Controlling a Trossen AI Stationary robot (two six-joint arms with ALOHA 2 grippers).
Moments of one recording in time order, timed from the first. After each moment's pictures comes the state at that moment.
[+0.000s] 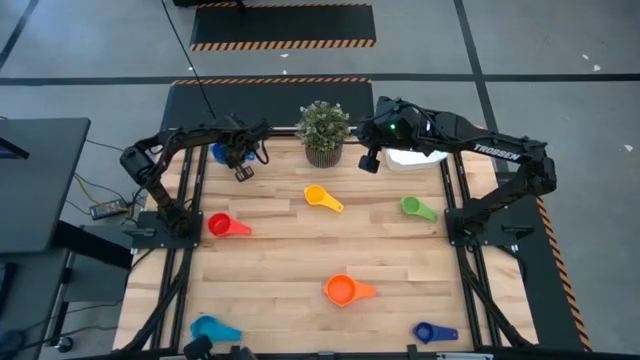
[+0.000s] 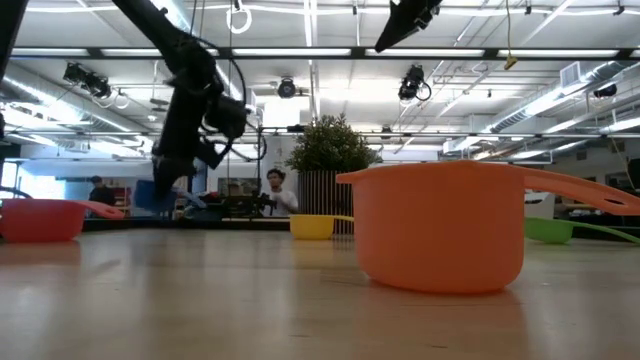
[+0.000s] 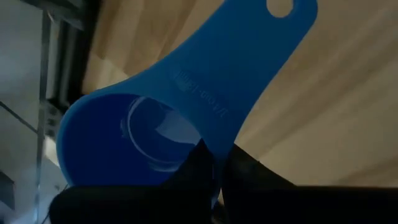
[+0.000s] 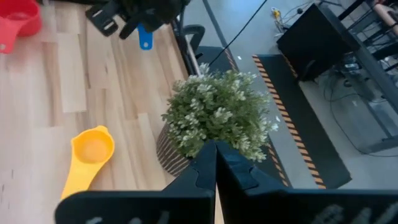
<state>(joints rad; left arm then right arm) 0.74 1.68 1.10 -1.05 -0.42 0.13 -0.25 1.41 1.54 -0.77 0.32 -0.25</state>
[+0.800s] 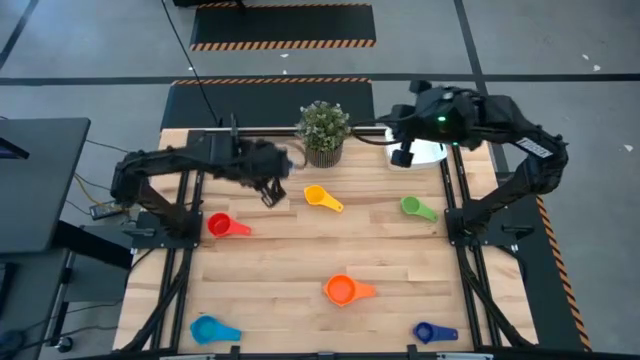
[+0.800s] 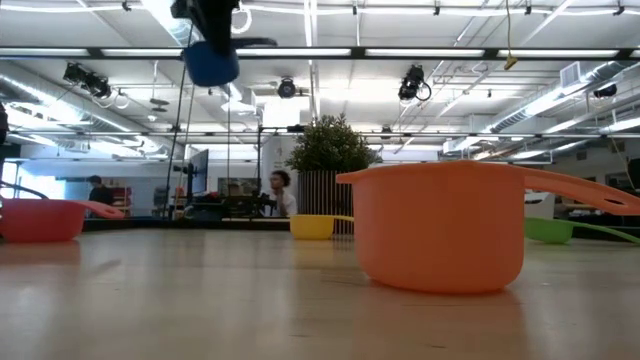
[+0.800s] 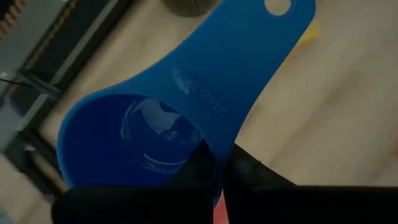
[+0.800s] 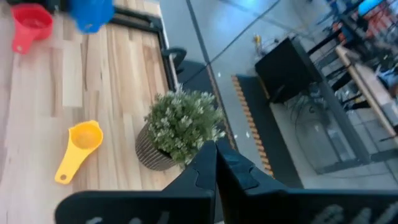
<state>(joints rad) 0.01 1.57 1.74 -1.48 -0.36 -0.62 -0.08 1.40 2.01 -1.20 0.49 -0.31</state>
